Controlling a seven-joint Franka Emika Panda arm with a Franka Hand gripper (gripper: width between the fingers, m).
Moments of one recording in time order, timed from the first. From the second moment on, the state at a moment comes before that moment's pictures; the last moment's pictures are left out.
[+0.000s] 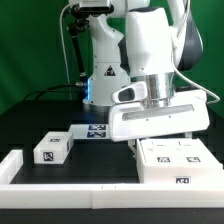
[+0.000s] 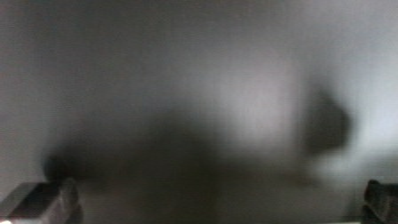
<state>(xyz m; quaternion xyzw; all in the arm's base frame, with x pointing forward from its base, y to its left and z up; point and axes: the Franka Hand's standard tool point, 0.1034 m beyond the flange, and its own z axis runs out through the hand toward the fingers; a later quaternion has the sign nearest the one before) 0.499 0.081 0.006 -0.99 -0.01 -0.10 0.06</state>
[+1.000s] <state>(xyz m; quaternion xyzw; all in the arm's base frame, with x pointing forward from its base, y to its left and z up) 0.502 0.075 0.006 -0.99 -0.04 -0.10 0.05</state>
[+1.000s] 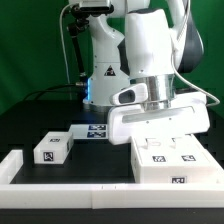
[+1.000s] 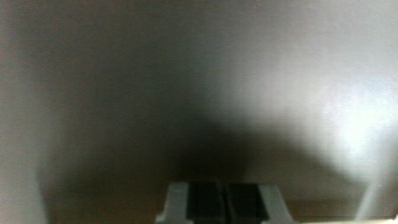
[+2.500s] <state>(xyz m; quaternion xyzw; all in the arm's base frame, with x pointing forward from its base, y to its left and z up) 0.515 0.057 0.107 -0.99 -0.10 -0.12 0.03</state>
